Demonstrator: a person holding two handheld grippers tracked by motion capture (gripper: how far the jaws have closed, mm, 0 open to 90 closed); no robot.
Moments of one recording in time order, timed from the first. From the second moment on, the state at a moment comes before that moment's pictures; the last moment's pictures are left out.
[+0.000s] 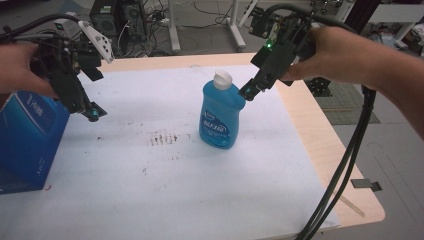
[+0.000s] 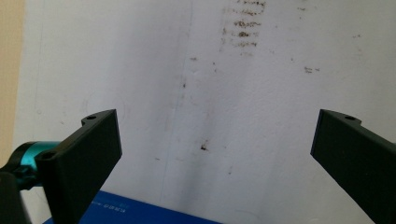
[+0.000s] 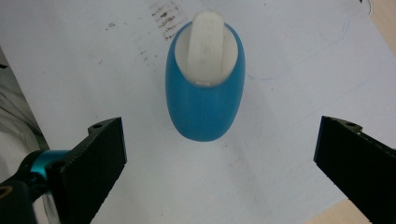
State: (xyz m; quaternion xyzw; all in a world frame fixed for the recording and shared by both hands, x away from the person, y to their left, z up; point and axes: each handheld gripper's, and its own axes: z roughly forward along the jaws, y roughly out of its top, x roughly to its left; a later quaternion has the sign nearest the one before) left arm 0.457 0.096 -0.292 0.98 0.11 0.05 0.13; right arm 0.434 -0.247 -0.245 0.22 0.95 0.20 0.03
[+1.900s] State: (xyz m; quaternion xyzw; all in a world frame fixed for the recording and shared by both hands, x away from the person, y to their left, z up) left arm 0.458 0.098 -0.295 0.98 0.11 0.05 0.13; right arm 0.418 -0.277 -0.355 0.29 0.88 0.37 0.03
